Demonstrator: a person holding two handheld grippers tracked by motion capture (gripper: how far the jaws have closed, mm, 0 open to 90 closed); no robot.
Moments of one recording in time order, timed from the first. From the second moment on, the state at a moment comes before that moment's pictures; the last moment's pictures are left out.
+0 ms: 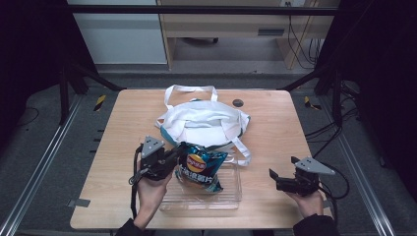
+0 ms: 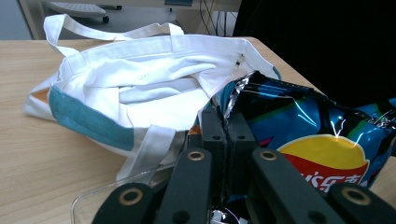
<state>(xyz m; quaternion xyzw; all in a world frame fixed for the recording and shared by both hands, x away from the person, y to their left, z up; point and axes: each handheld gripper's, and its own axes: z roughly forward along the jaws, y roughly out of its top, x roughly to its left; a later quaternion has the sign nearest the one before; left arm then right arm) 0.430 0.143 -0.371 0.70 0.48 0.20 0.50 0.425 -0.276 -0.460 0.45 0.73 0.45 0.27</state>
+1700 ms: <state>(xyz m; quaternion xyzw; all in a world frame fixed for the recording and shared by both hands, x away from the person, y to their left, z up) 0.448 0.143 -0.377 0.71 0.45 0.19 0.51 0.424 -0.279 -0.459 0.45 0.72 0.45 0.27</state>
